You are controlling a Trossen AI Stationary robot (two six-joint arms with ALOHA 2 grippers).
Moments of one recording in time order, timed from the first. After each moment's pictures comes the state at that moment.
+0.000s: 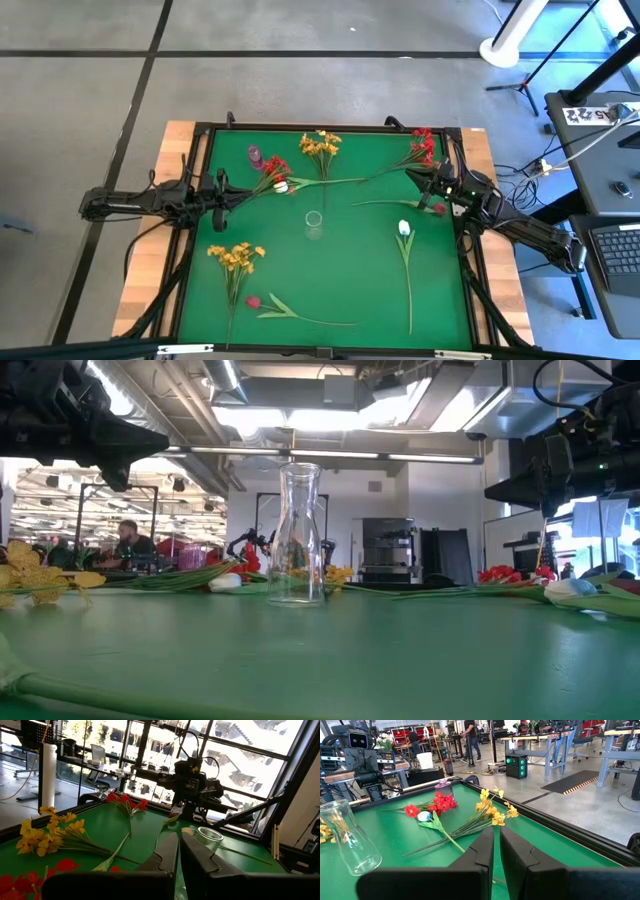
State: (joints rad) left arm -0.02 0.01 0.01 0.04 -0.25 -0.26; right arm -0.50 0.09 0.01 0.02 -0.02 0.11
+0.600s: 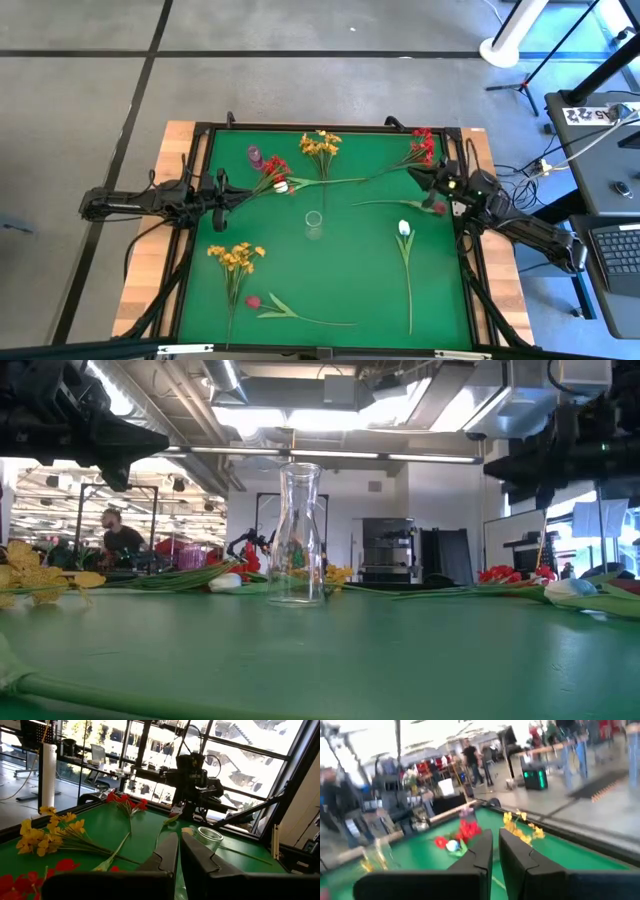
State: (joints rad) left arm -0.02 0.01 0.01 0.04 -0.25 -0.26; right arm -0.50 0.10 0.08 0.10 -0.08 0.32
